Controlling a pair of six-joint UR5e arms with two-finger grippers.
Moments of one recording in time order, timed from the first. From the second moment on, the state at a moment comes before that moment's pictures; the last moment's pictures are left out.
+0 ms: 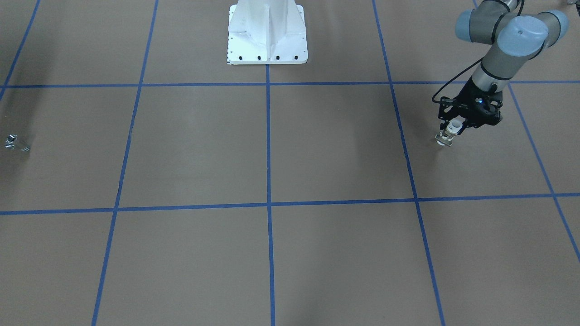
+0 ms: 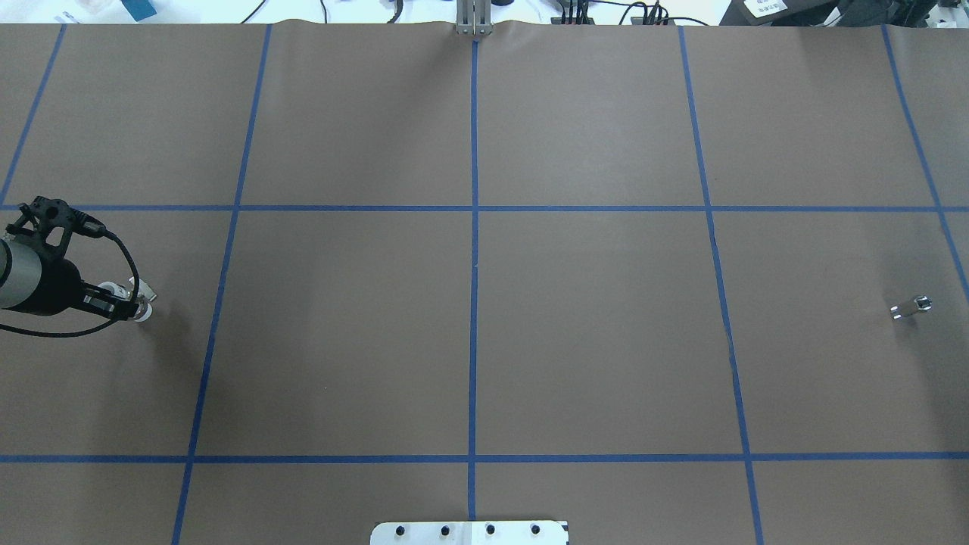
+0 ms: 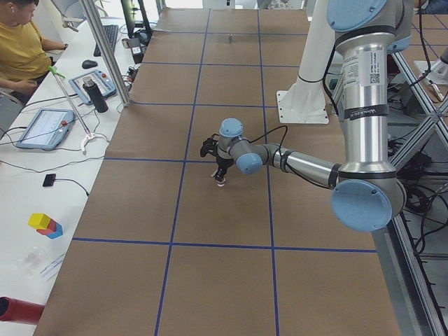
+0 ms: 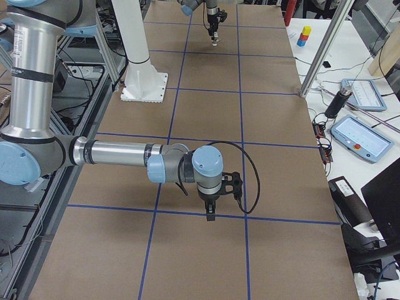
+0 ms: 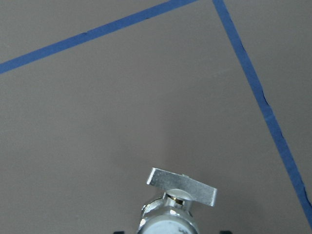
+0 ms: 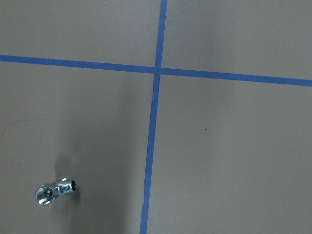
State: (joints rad) left arm -0.79 -1.47 -1.85 -2.13 -2.00 -0.64; right arm 1.59 -1.74 1.73 -1.48 2.35 -0.03
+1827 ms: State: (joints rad) left arm -0.49 -2.43 -1.58 -1.50 -1.80 -1.46; right arm 1.59 -1.74 1.73 -1.48 2.35 -0.03
